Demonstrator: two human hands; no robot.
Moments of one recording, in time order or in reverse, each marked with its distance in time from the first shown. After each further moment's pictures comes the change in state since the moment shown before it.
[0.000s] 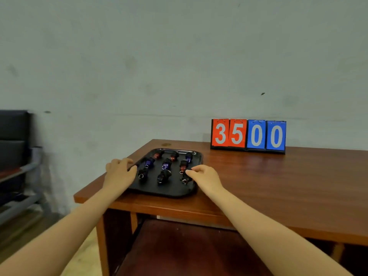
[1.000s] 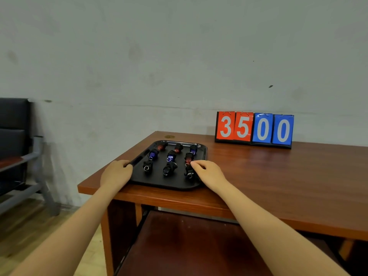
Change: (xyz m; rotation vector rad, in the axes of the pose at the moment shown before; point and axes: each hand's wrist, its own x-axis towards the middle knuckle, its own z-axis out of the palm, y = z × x) left_hand 0.006 -0.036 0.009 0.007 -0.010 -0.029; right_hand 0.018 0.019 0.017 -0.200 -0.083 -0.096
